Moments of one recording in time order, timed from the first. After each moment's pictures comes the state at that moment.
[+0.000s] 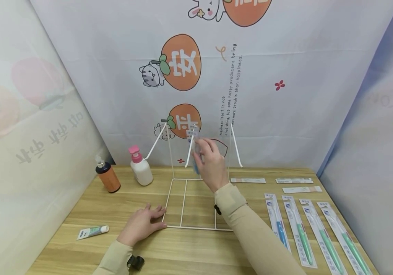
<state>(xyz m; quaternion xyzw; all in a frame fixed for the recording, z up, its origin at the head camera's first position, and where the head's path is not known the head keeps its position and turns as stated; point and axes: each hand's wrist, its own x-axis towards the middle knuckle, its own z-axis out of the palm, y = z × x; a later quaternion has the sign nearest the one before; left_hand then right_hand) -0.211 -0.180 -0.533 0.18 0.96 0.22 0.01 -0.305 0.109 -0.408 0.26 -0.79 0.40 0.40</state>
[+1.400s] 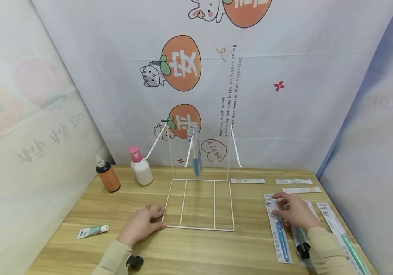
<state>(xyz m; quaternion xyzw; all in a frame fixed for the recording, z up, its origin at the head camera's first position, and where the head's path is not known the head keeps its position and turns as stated) -0.210 -0.180 -0.536 0.18 0.96 0.22 0.00 -0.228 0.381 -0.518 0.07 -0.92 0.38 -0.05</state>
